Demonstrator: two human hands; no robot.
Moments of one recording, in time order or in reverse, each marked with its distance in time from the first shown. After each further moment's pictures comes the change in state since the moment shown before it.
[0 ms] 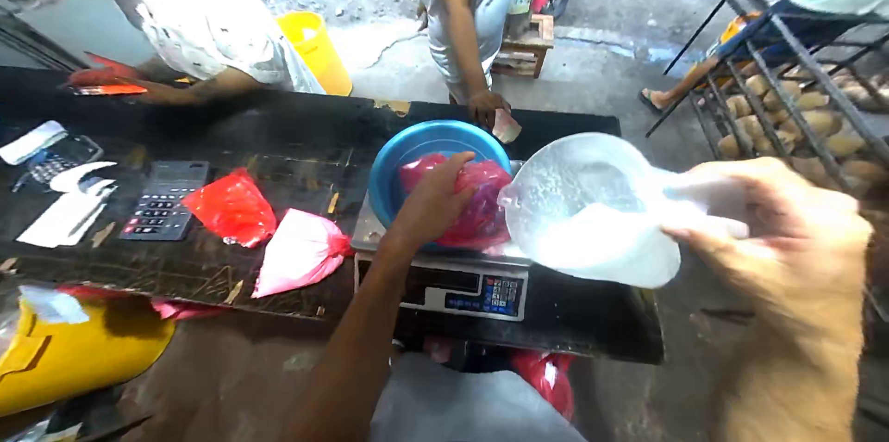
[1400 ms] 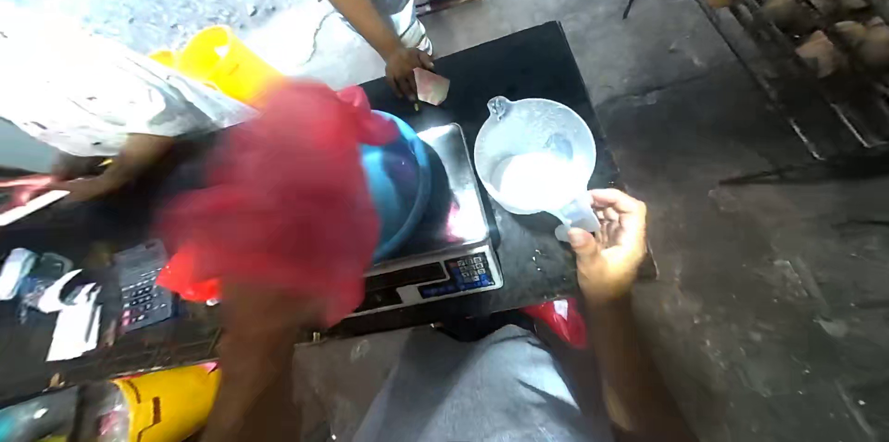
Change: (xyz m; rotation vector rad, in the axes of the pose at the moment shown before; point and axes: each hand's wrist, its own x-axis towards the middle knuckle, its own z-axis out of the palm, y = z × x) left_hand -0.071 0.038 -0.014 0.221 0.309 0.224; right_hand -0.151 0.060 0.112 0.292 0.656 0.516
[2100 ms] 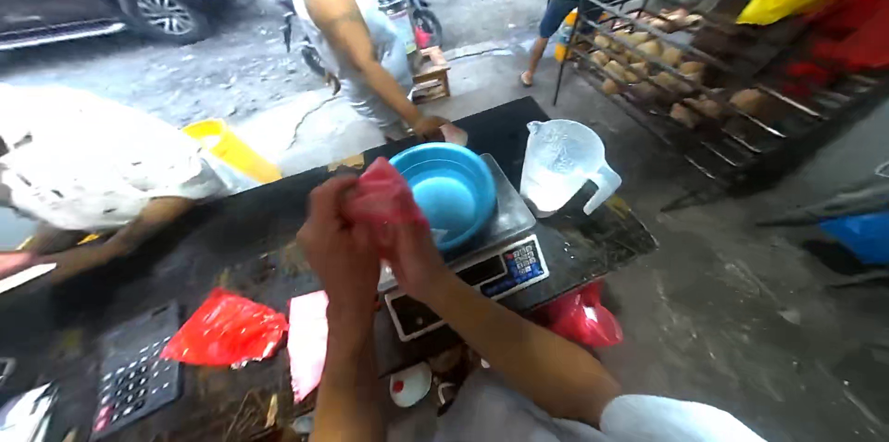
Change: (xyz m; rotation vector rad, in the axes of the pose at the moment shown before) left_hand 0.011 -0.081 -0.070 -0.085 0.310 0.198; right_hand -0.085 -0.185 0.312 0.591 -0.293 0.527
